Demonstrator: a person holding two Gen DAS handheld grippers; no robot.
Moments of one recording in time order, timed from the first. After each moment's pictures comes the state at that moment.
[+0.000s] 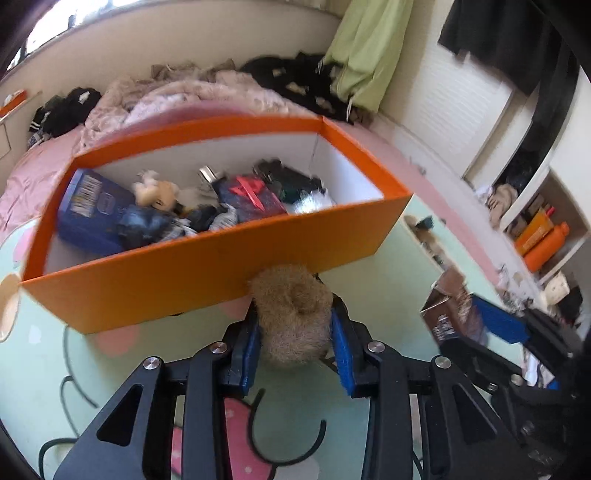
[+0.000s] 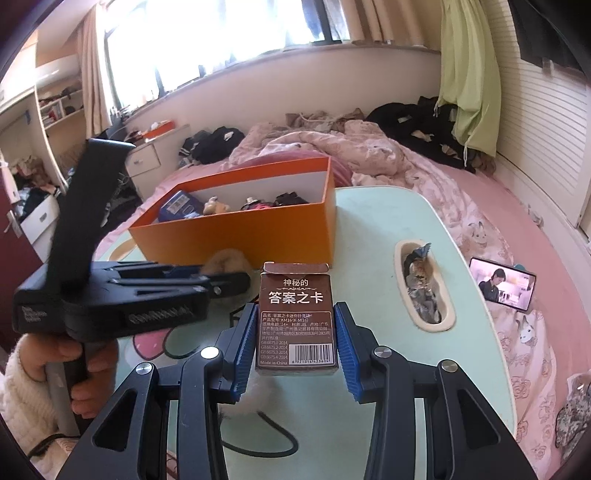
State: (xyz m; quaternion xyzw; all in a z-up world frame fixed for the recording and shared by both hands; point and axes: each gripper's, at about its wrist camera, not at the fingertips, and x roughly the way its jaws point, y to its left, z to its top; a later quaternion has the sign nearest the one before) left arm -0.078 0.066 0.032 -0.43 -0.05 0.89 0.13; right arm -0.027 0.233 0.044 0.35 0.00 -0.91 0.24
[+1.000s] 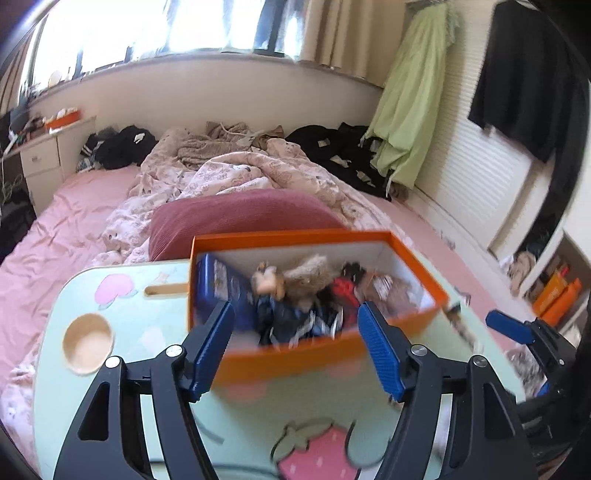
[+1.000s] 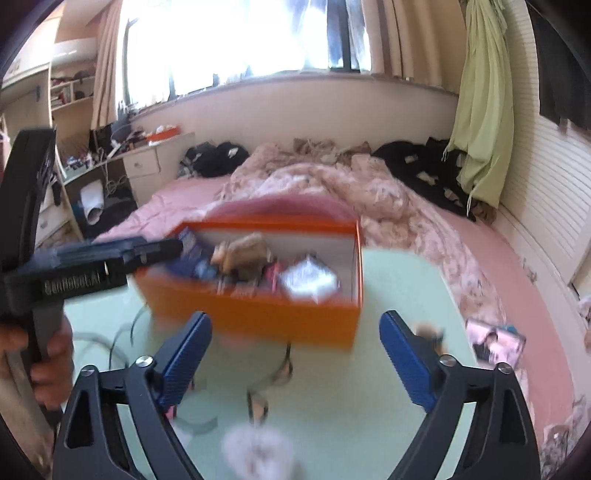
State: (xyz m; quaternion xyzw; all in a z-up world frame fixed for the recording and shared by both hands) left arm -0.059 -0.009 0.082 -0.33 -0.07 0.94 0.06; right arm -0.038 0.193 0.068 0.31 0.06 -0.92 0.24
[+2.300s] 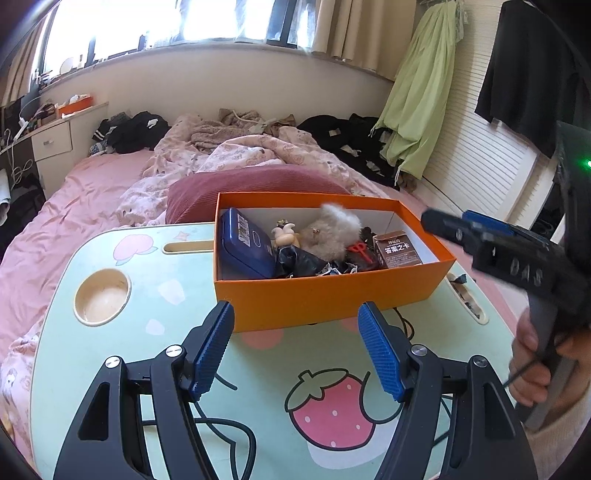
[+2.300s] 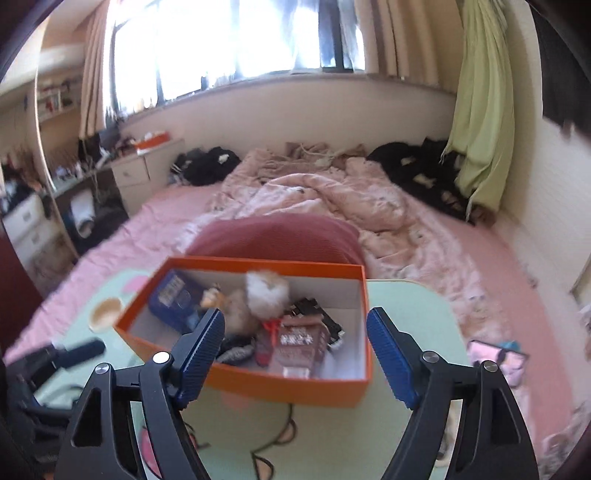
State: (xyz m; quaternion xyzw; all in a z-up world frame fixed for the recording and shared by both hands) left arm -0.029 -0.016 0.063 -0.35 -0.08 0.93 0.03; right arm -0.099 0.158 0.105 0.30 0.07 -0.93 0.21
